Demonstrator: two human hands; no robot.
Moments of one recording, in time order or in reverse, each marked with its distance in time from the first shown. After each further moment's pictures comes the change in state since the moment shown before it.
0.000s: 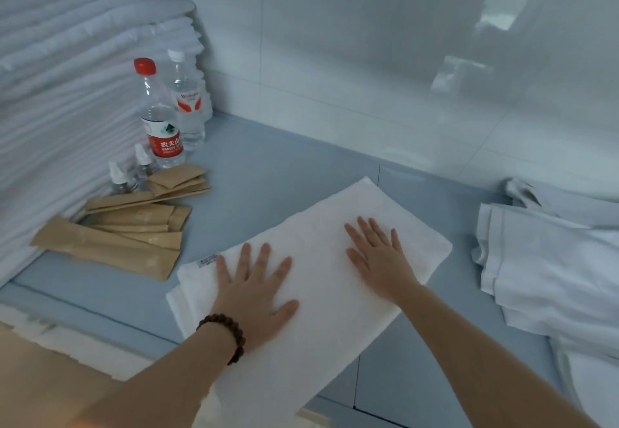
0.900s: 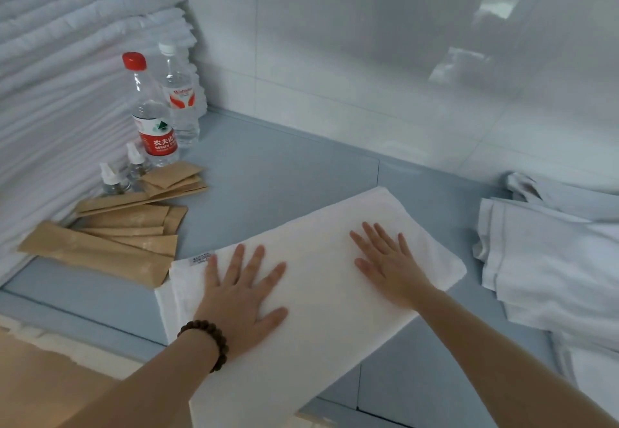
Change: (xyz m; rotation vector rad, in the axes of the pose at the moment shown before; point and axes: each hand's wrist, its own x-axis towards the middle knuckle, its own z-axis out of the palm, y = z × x) left_hand -0.006 -0.023 0.002 0.010 0.031 0.077; right_hand -0.008 0.026 0.004 0.037 -0.107 -0.075
